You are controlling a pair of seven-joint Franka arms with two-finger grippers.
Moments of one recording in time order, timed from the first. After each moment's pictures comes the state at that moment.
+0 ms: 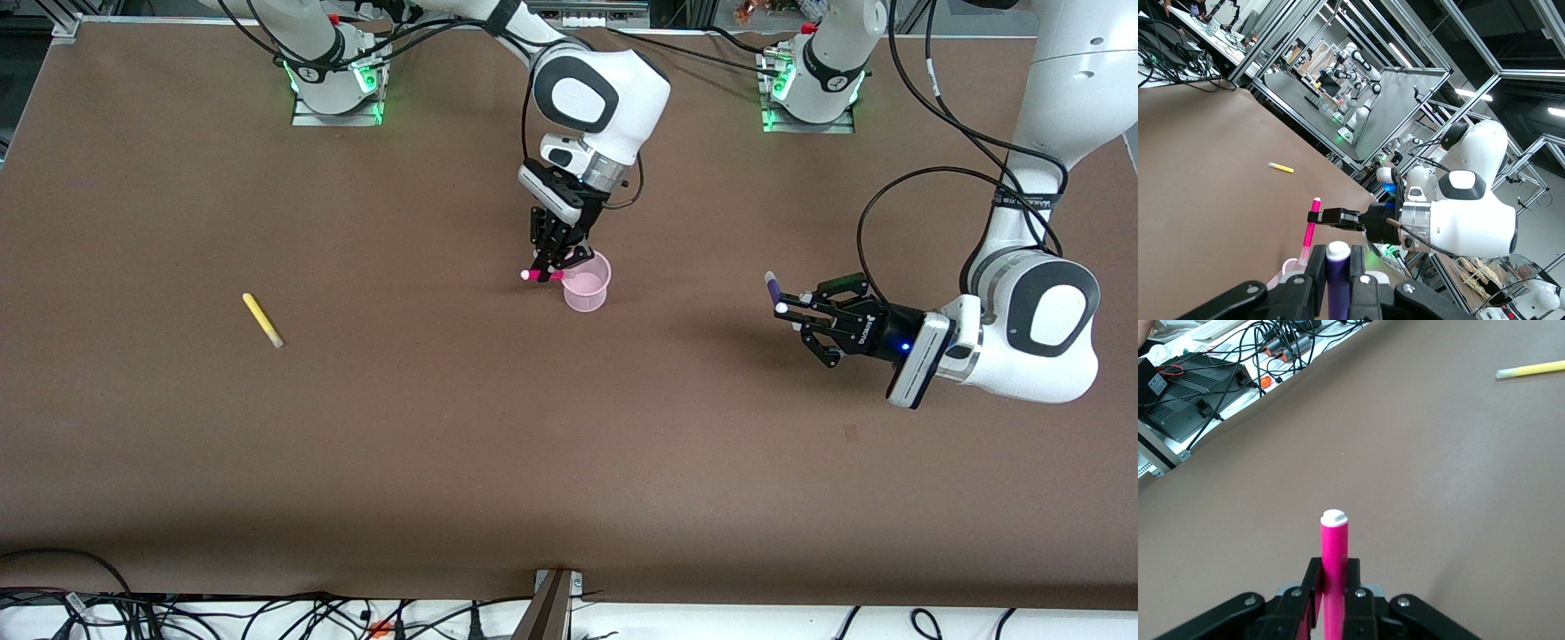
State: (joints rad) left arm 0.23 0.65 -0.18 -1.52 -1.20 1.39 1.45; right arm 0.87 0.65 0.20 -1.50 -0.97 1.83 2.42
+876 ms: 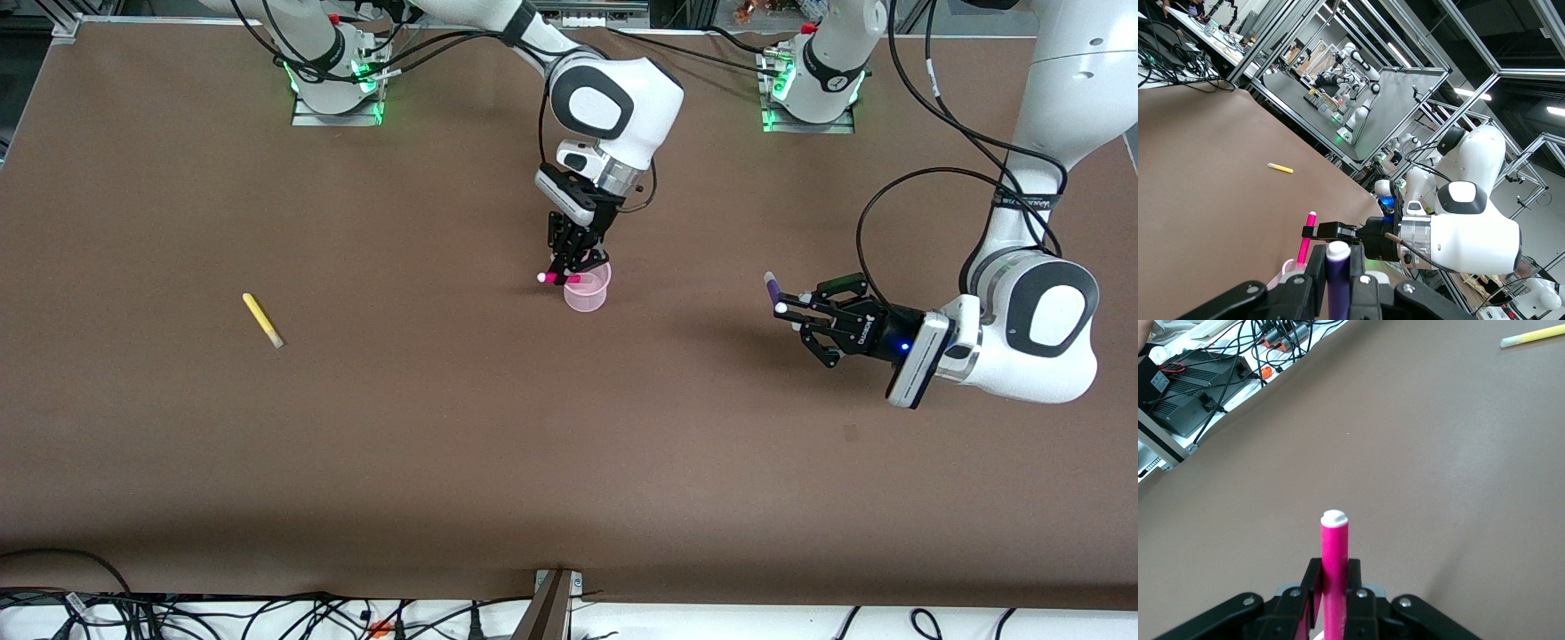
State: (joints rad) left arm 0.23 0.65 -0.18 -1.52 -1.20 1.39 1.46; right arm 0.90 0.72 0.20 -1.42 -0.97 1.83 2.47
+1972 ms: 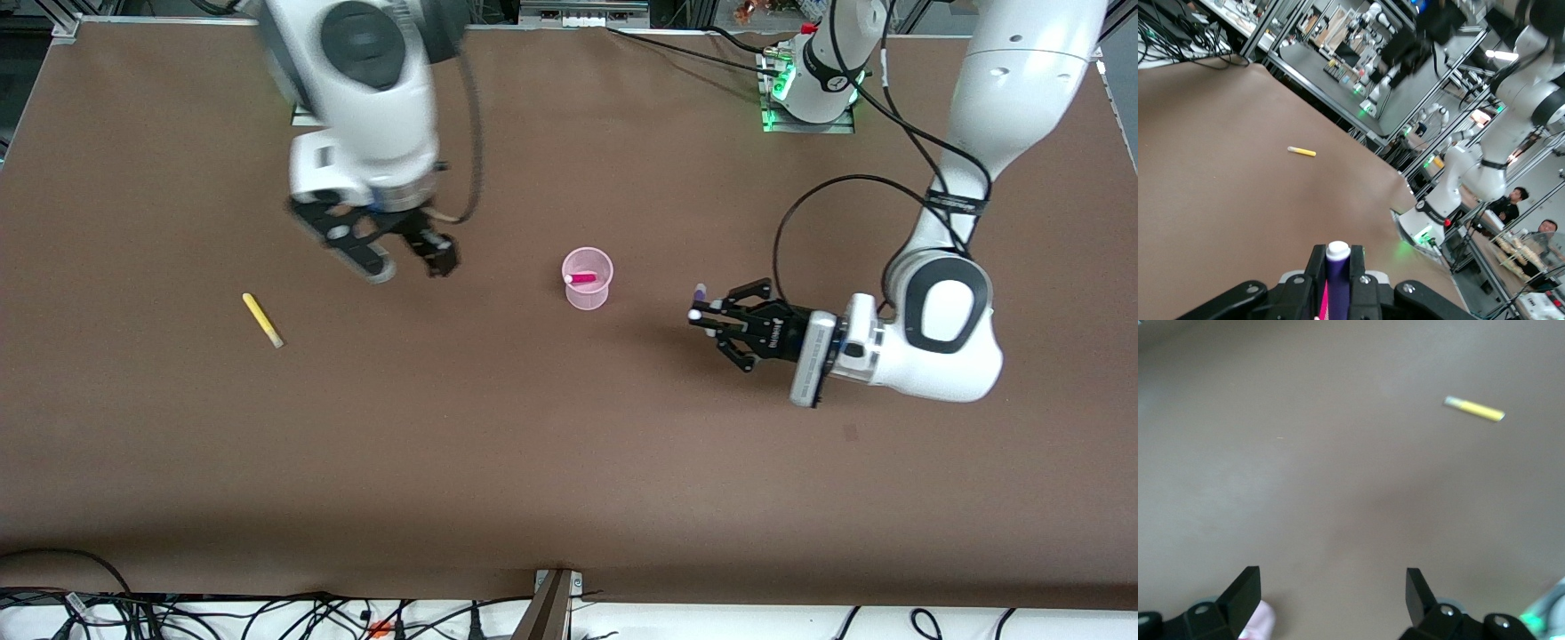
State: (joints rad) left arm 0.00 0.65 -0.20 -1.52 -1.20 1.67 1.46; right arm 0.54 0.33 -0.04 -1.33 -0.12 1.56 1.08
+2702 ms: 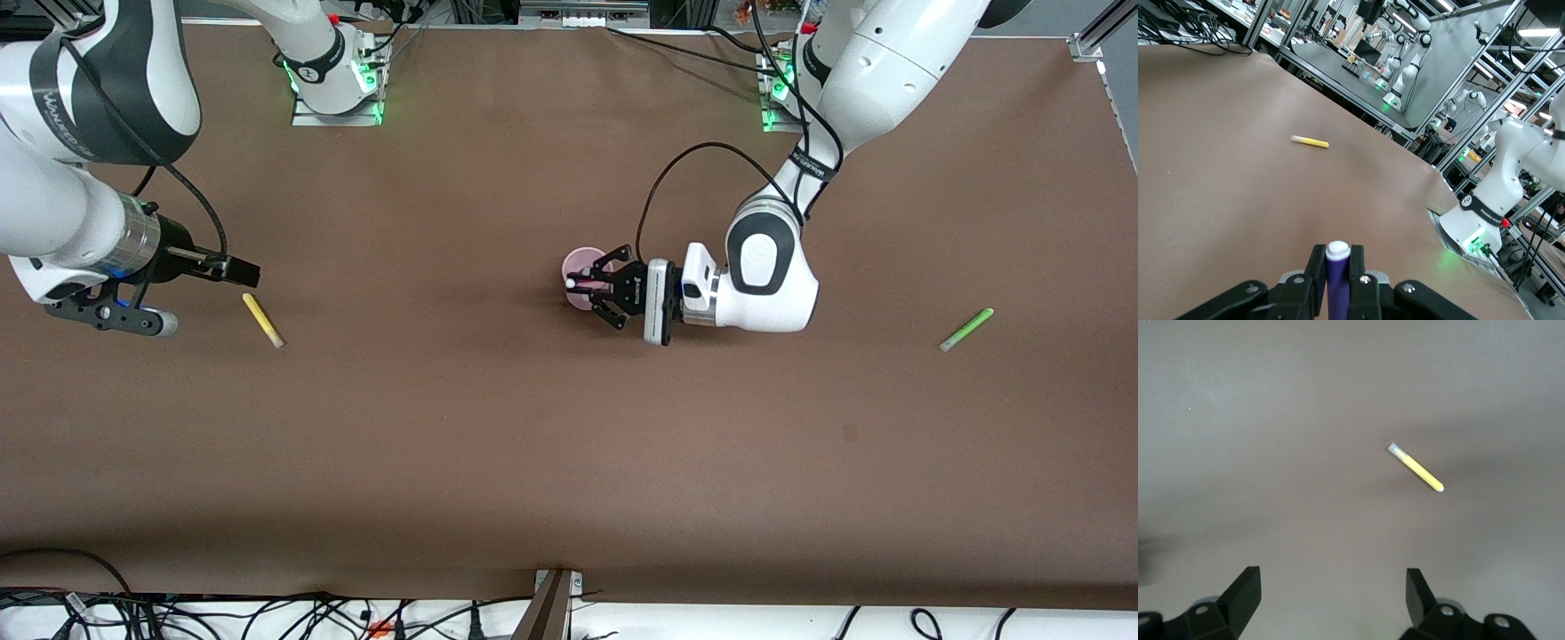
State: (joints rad) left arm -0.17 0.64 -0.34 -1.78 -1.42 2.10 1.74; right arm 0.52 0.25 -0.47 -1.57 0.11 1.63 0.25
